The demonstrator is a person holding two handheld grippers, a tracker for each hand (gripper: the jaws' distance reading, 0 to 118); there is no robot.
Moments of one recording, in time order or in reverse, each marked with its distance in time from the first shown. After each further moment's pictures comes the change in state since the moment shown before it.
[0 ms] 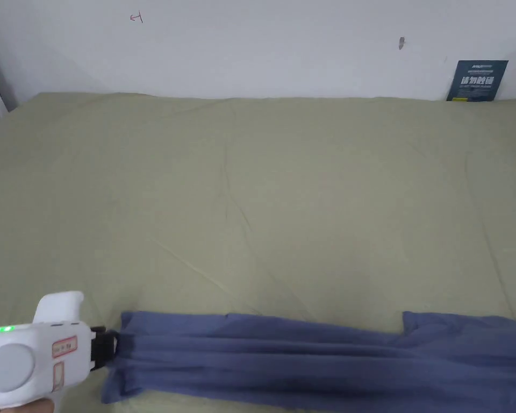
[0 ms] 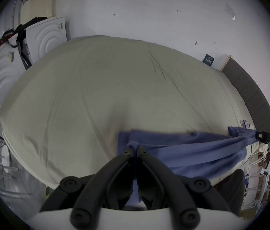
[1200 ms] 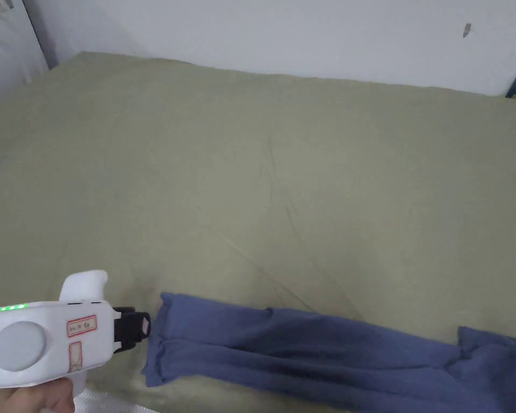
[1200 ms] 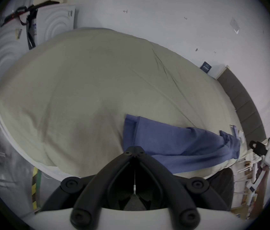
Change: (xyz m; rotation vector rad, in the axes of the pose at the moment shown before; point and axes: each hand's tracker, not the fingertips) left arm -0.040 0.005 -0.003 -0.020 -0.156 0.134; right arm -0.156 -0.014 0.022 0.158 -0.078 0.071
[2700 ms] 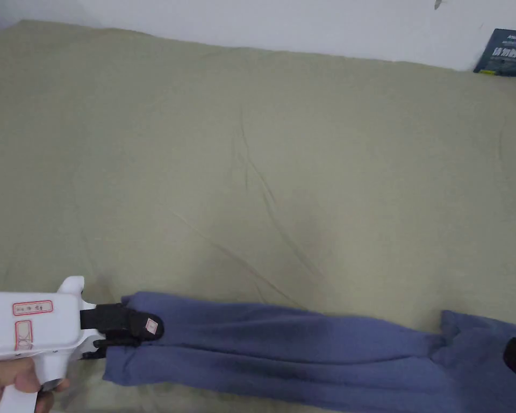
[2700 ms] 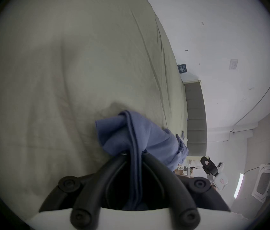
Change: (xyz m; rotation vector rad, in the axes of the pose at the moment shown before) left arm -0.030 0.018 -0.065 -0.287 -0.486 0.364; right arm -0.034 0.004 -0.010 -0.012 0.063 -0.087
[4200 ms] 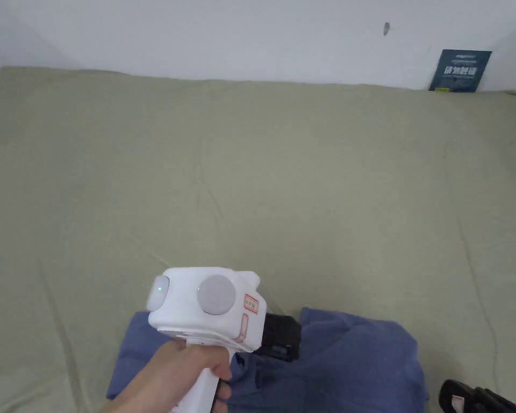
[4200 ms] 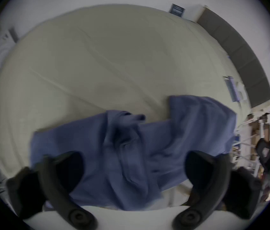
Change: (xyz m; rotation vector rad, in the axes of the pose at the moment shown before) left arm 0.201 -0.084 -0.204 -0.212 0.445 -0.515; right arm 0.065 -0.042 0.029 -0.014 0.080 -0.079
